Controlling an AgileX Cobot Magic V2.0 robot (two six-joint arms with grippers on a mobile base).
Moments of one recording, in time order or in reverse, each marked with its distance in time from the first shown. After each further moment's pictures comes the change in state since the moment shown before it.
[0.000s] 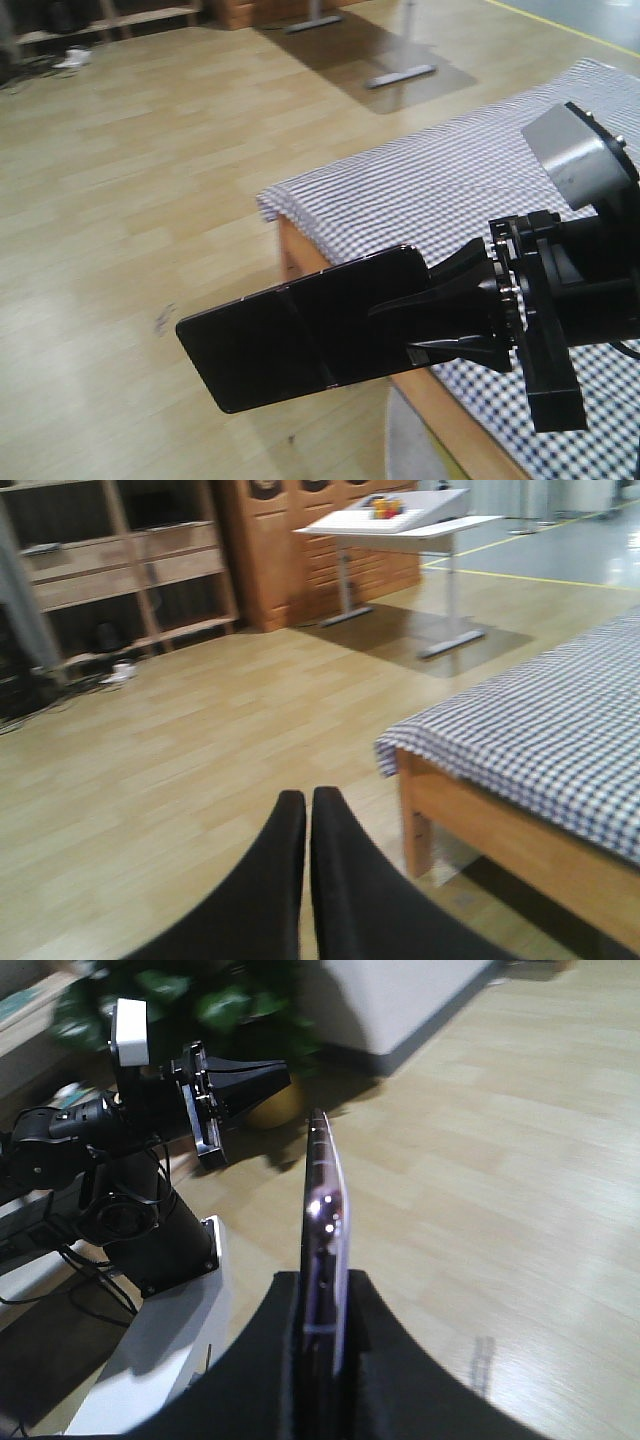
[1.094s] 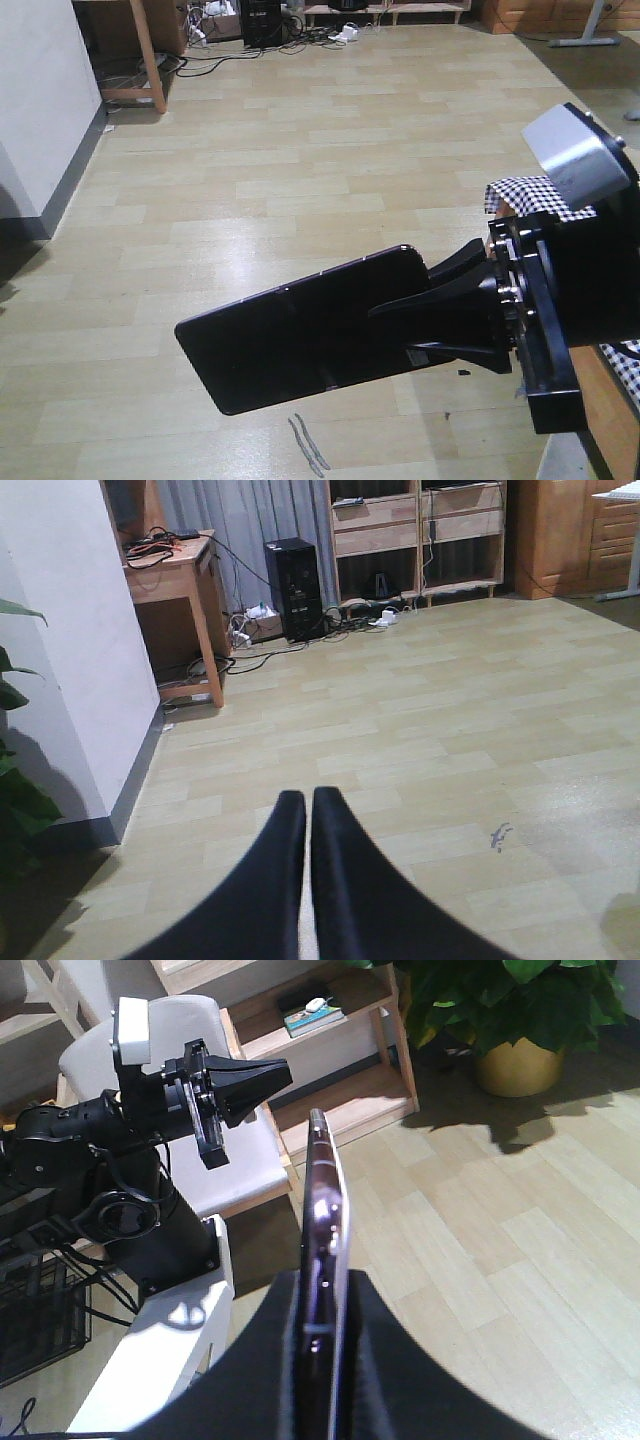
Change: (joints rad) left arm 0.000 0.000 0.000 0.000 0.000 0.000; right arm 0.000 0.000 0.000 0.000 0.003 0.000
